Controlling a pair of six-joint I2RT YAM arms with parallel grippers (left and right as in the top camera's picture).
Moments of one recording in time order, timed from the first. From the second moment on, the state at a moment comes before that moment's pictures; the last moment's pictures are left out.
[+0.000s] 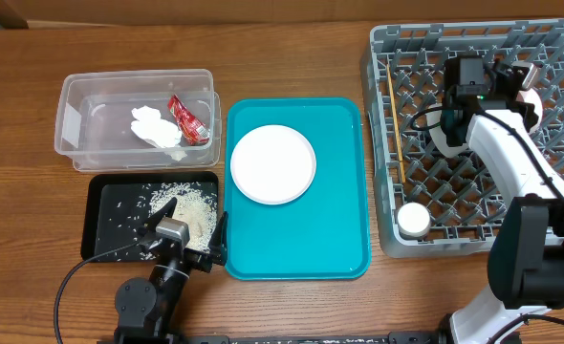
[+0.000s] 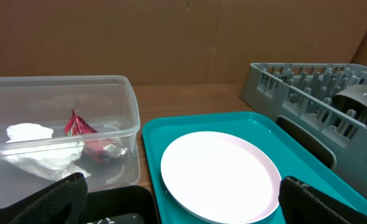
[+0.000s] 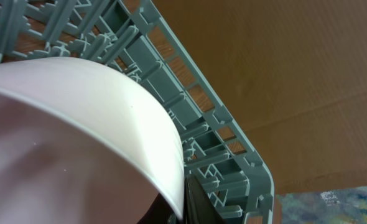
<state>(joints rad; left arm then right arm) -0.07 0.02 0.02 -0.08 0.24 -0.11 0.00 1.84 1.35 -0.69 1.14 0.30</state>
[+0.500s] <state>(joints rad) -0.07 0.02 0.02 -0.08 0.24 -0.11 0.01 1.84 1.35 -0.66 1.18 0.30</state>
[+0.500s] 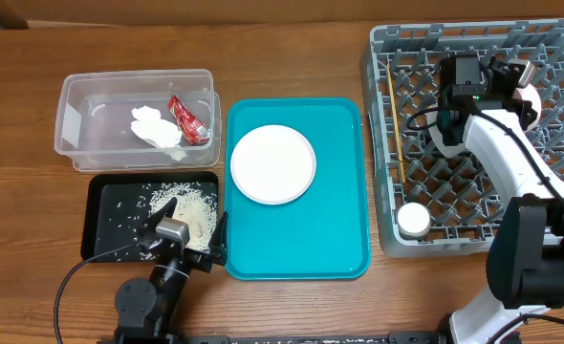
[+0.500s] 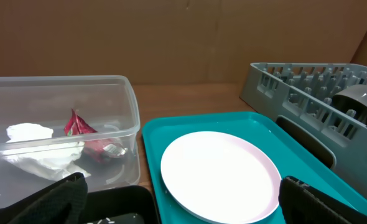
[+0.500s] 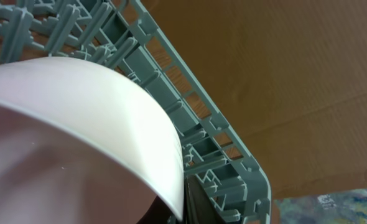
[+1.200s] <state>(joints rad) -0.07 0.02 0.02 -0.08 0.24 -0.11 0.00 1.88 1.35 -0.66 1.22 0.23</state>
